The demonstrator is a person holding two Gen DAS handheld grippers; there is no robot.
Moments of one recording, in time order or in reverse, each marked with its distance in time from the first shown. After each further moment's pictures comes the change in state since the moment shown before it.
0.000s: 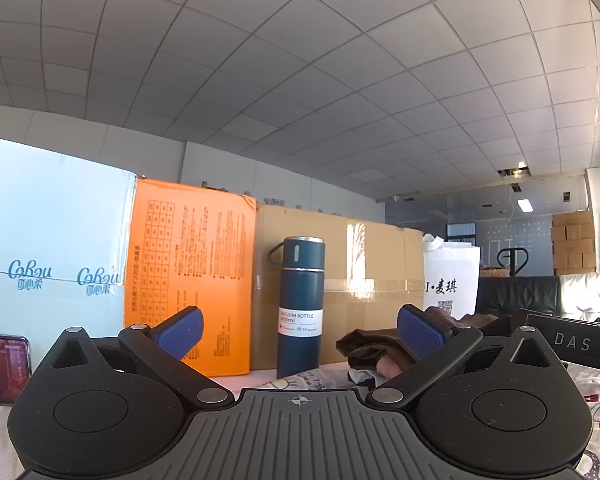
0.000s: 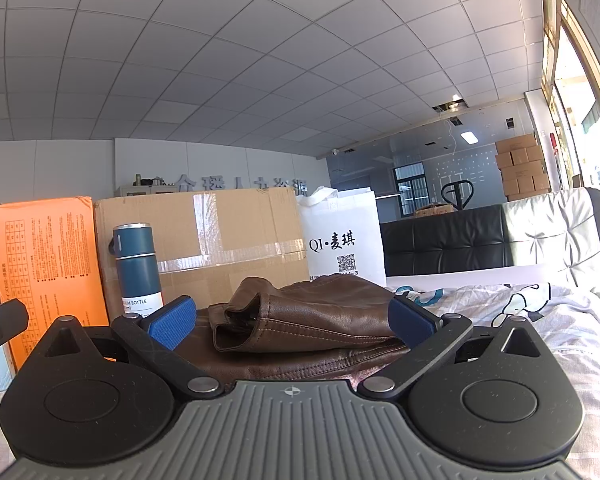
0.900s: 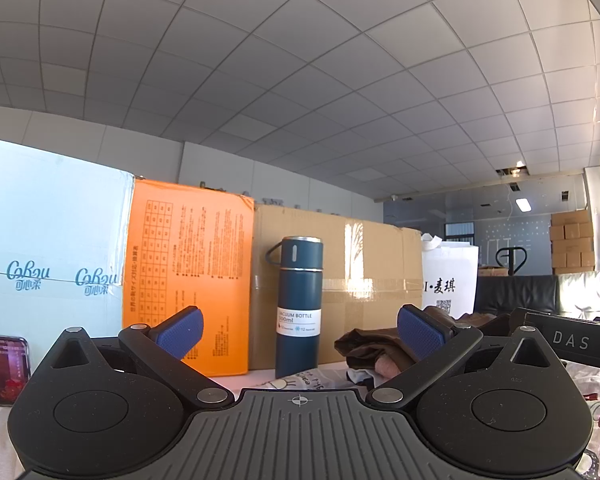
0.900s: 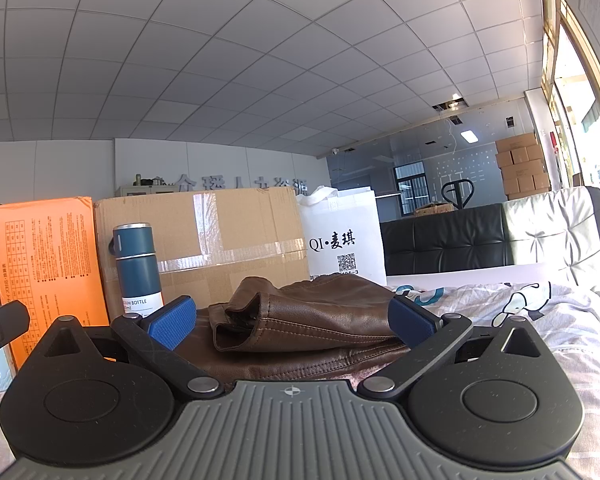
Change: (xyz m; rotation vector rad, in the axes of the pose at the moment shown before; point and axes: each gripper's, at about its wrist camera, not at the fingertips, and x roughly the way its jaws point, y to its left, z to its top) left arm -0.001 -0.002 0.000 0.003 -0.001 -0.005; right arm 0.001 0.000 0.000 0.002 0.002 0.002
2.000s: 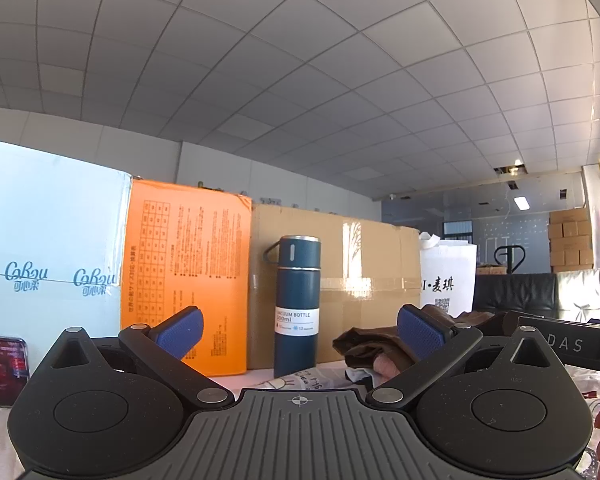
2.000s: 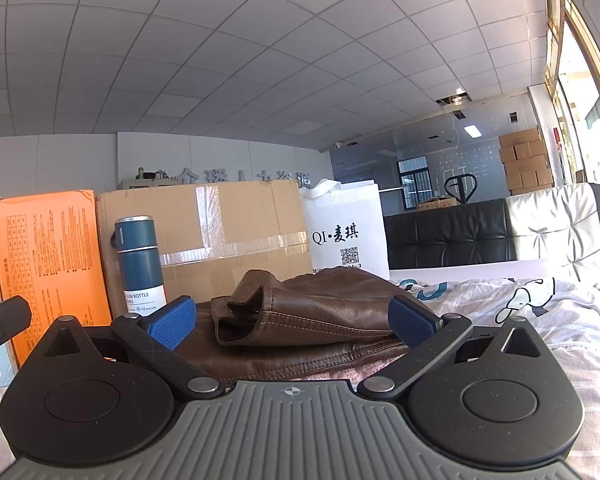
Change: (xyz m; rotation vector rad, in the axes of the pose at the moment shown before) left arm 0.001 -0.001 0.000 0.005 0.002 -0.006; right arm 0.006 0.002 -0.002 -0.004 0.022 0.008
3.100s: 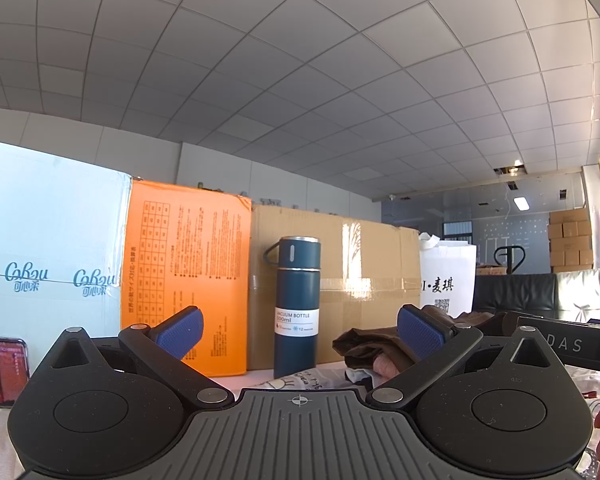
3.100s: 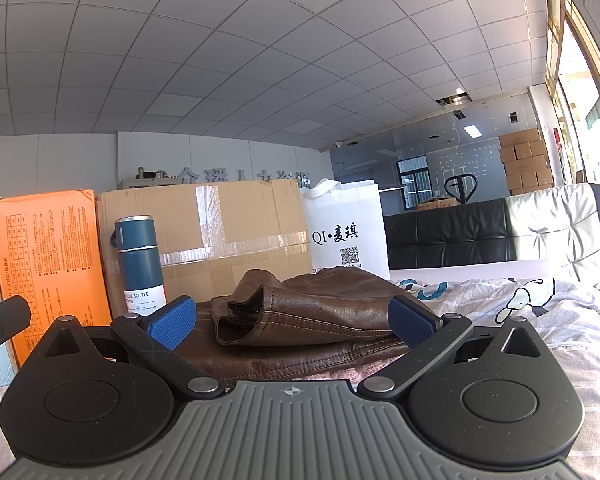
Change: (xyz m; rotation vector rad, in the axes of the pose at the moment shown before) left arm 0.000 0.000 0.000 0.002 -0.001 0.000; right arm 0.000 -0.001 -0.001 0.000 0.000 0.000
